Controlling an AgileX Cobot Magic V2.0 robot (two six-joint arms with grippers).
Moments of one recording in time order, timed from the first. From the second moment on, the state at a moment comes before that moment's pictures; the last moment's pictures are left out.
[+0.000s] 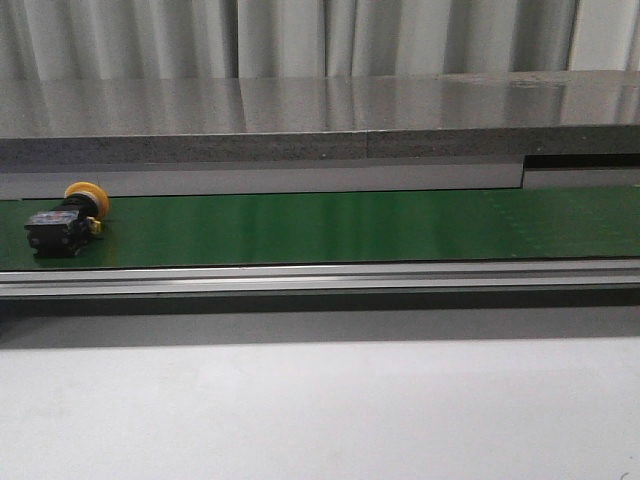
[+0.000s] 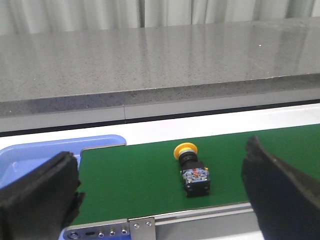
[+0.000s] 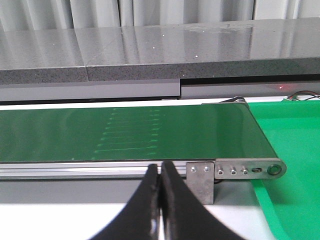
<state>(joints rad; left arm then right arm) -0.10 0.35 -0.37 -0.14 0.26 0.15 0.02 -0.01 0.03 0.00 0.12 0.05</state>
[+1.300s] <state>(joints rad) -0.10 0.31 -0.30 -0.14 0.18 0.15 0.02 -0.01 0.03 0.00 0.06 0.05</state>
